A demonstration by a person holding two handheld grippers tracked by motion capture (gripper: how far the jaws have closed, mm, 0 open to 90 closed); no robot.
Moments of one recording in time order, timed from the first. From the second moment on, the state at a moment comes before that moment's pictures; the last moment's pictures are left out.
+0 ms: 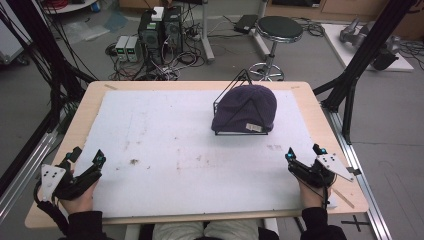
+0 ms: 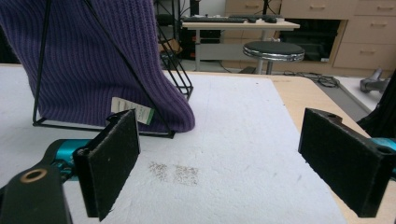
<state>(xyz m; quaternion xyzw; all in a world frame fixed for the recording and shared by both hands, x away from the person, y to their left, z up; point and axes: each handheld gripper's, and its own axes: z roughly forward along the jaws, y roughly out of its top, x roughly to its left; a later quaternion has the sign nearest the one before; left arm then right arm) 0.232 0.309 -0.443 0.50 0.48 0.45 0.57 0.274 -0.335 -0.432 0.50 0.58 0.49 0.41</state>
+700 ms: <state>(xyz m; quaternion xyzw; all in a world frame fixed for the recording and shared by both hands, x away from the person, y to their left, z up) 0.235 0.302 -0.445 0.53 0.46 0.42 0.57 0.273 -0.340 -0.436 0.50 0.58 0.49 0.40</state>
